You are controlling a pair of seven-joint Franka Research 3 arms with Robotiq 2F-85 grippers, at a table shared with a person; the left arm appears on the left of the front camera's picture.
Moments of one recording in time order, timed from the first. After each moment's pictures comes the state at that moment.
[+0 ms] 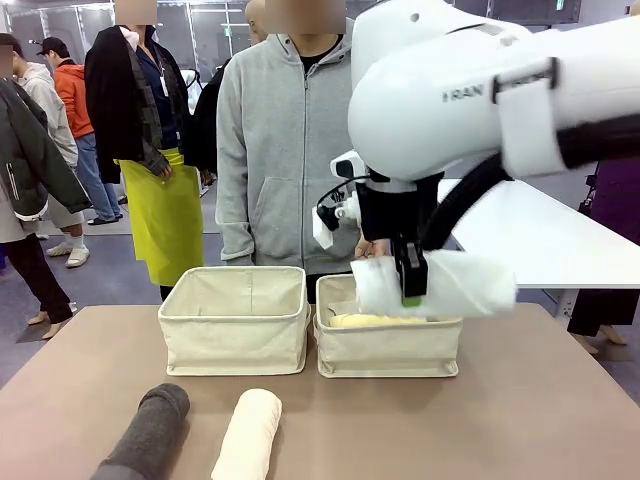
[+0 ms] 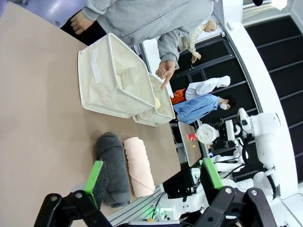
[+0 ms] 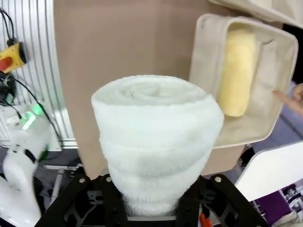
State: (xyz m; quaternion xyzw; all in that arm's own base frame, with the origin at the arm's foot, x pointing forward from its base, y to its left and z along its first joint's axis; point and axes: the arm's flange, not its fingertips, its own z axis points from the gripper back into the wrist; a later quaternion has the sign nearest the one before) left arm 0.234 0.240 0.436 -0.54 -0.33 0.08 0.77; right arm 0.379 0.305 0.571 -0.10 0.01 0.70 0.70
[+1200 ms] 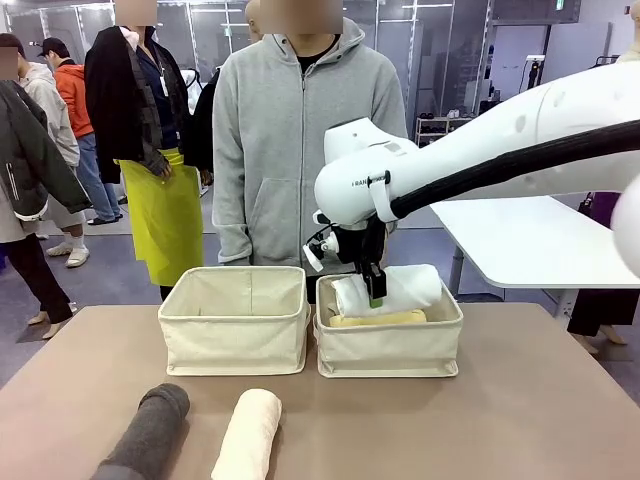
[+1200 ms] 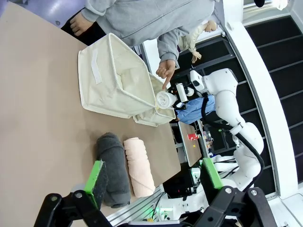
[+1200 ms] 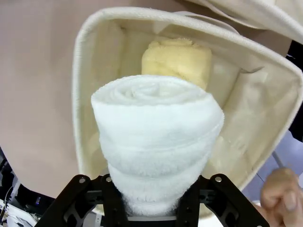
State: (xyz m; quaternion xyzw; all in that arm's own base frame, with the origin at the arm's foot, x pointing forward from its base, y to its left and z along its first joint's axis) left arm 0.234 0.240 0.436 -0.54 -0.33 0.08 0.77; right arm 0.599 0.327 0.431 -0.07 0.06 0.77 0.64
